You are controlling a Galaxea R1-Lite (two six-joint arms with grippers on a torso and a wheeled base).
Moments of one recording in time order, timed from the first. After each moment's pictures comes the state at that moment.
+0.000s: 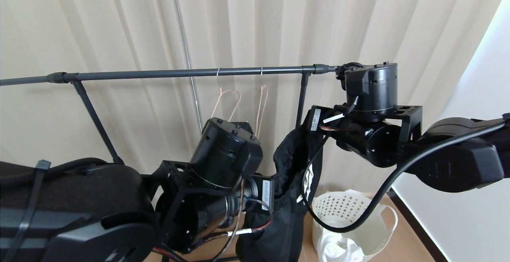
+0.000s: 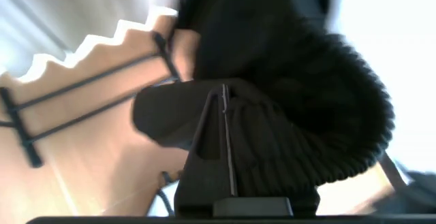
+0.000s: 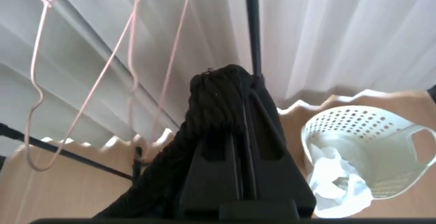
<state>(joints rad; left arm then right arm) -0.89 1.77 -1.00 -0.14 0.30 -0.44 0.65 1.83 -1.17 -0.30 -0.56 0.44</state>
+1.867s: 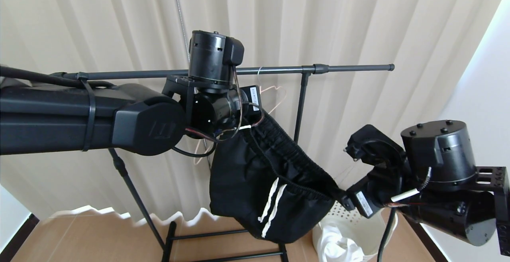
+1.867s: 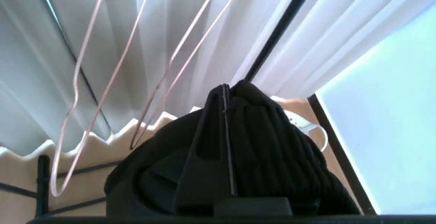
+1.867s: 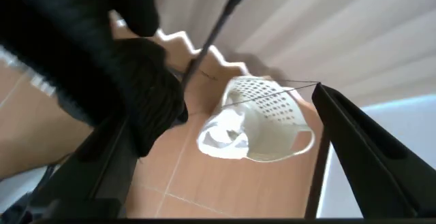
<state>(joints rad) -0.68 1.93 -1.48 -0.14 0.41 -0.34 0.65 1.55 -0.70 -0.25 -0.34 -0.12</state>
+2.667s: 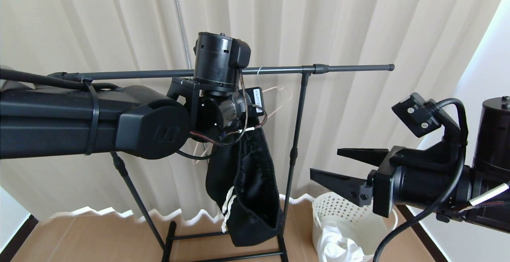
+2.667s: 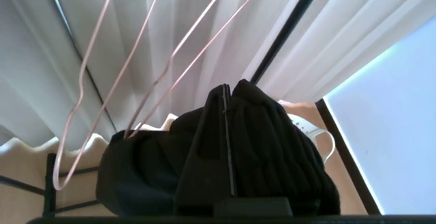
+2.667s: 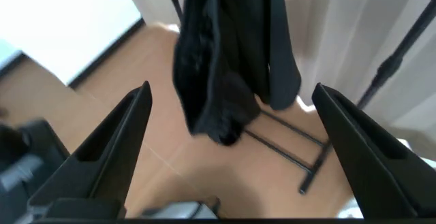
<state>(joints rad) -0.71 1.93 -1.47 -0.14 0.45 -0.34 0.66 1.41 -0.68 -0.41 0.14 0.20</state>
